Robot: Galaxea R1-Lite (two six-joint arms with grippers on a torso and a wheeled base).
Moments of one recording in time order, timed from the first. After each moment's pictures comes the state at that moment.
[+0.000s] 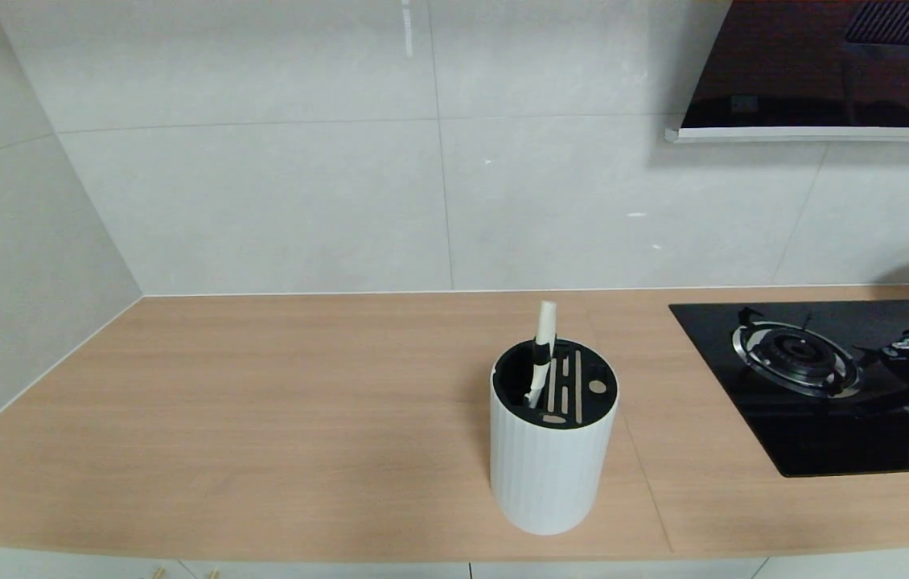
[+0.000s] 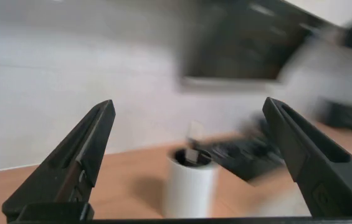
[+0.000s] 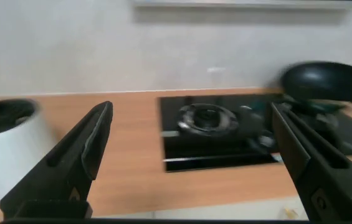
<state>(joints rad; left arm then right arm) -0.17 0.14 -0.46 -0.22 -0.24 -0.28 0.09 0.13 -0.37 0.01 -0.29 -0.08</state>
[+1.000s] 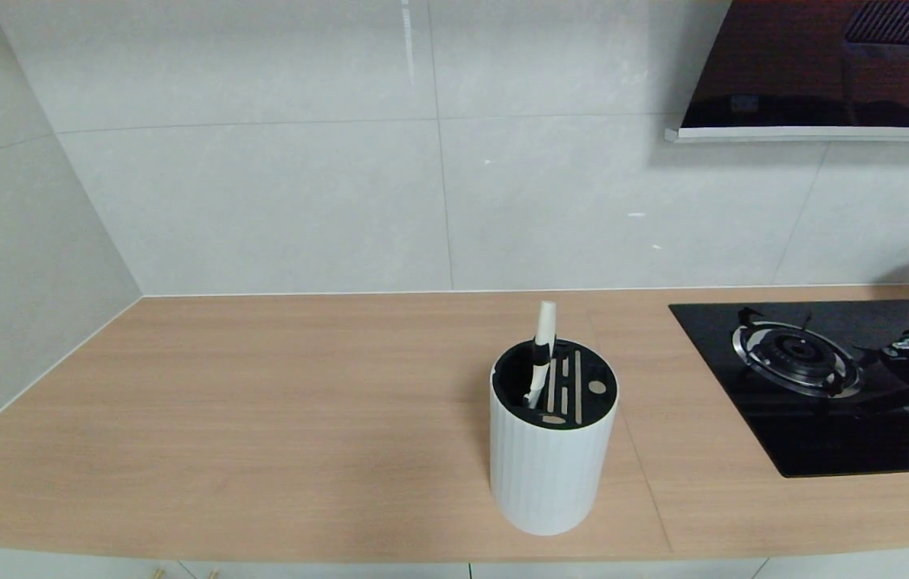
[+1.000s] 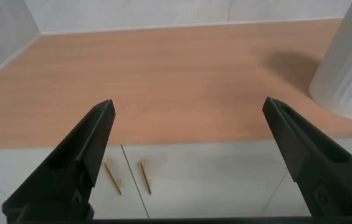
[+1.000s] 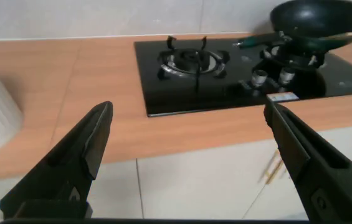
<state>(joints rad) 0.01 0.00 0.00 0.00 -0.02 0.01 -0.01 0.00 -0.01 -0.05 -0.18 -0.06</state>
